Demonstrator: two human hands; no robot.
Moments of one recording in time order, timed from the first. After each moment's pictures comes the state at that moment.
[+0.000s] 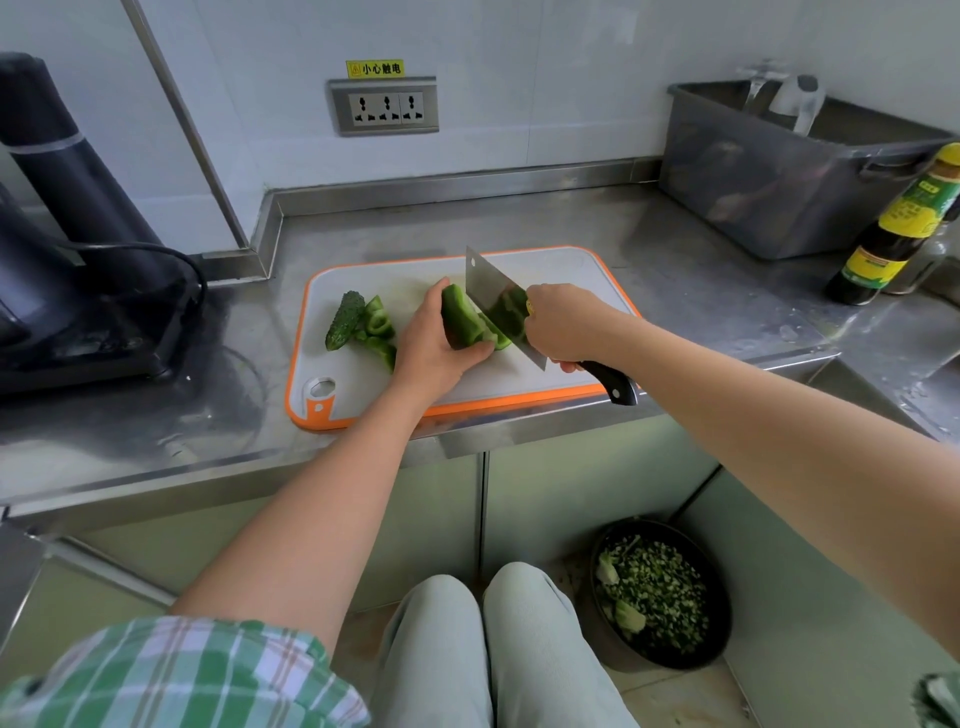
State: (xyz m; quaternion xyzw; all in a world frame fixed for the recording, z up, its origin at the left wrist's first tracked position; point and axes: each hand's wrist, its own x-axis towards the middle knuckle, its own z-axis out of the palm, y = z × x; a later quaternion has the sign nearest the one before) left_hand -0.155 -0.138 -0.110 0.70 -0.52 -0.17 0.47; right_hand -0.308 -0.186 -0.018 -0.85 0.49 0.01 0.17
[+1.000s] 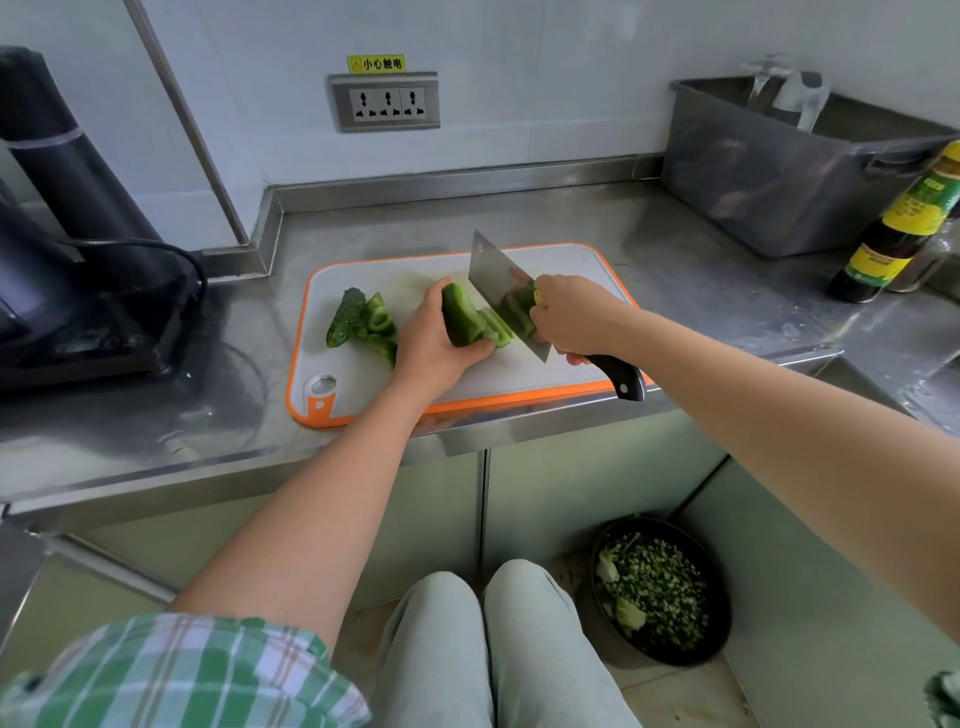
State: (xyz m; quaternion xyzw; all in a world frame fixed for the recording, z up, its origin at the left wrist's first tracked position) left_hand -0.156 -0.136 -0.107 0.70 -0.51 -0.17 0.47; right_hand -0.314 -0.193 -0.019 -0.85 0.48 -0.02 0.20
